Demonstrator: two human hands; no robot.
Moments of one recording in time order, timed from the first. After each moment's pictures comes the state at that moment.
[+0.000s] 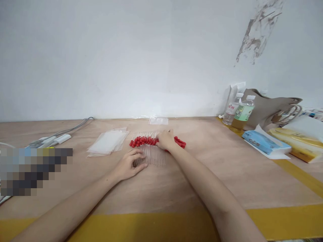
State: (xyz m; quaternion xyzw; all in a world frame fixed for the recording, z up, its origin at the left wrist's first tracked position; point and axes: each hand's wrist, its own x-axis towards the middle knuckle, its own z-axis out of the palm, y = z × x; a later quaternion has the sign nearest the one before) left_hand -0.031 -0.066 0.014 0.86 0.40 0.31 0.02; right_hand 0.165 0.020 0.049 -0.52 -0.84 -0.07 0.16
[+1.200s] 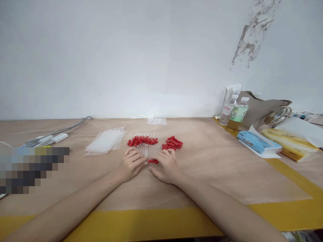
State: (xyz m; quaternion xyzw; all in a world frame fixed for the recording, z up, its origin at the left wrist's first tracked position) left_hand -0.011 -0.070 0.012 0.89 0.29 0.31 -0.20; right_hand 0.189 -0.086 0.010 -0.34 -0.85 -0.01 0.40
